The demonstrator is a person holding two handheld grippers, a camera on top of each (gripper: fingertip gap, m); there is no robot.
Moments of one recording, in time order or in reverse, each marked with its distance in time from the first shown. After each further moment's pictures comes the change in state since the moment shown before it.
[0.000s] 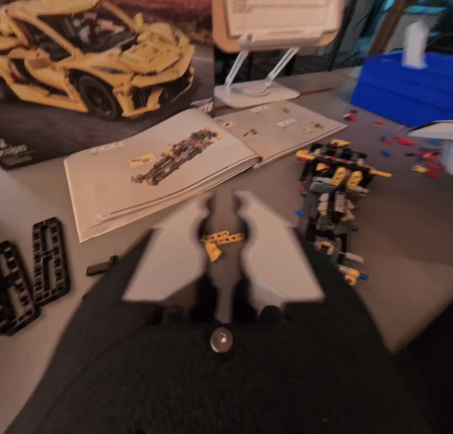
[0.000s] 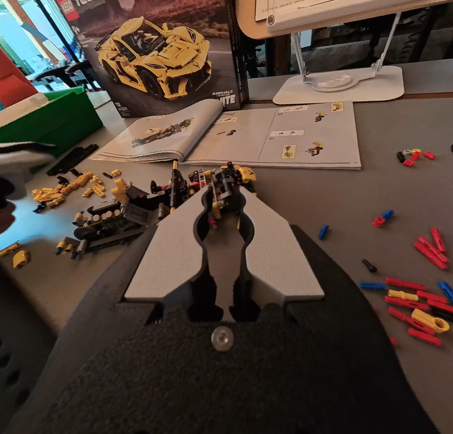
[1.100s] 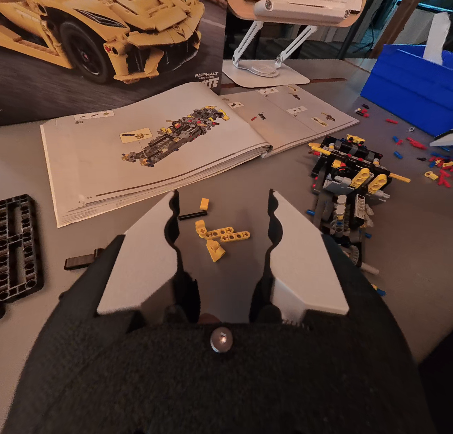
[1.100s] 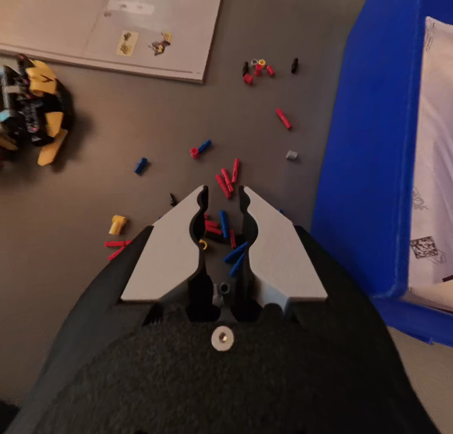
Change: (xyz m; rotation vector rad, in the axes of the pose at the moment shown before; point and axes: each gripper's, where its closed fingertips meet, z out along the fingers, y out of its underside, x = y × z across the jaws) left arm -0.010 0.019 0.022 -0.080 0.002 -0.102; right arm 0.162 0.035 -0.041 -0.477 0.288 -0.125
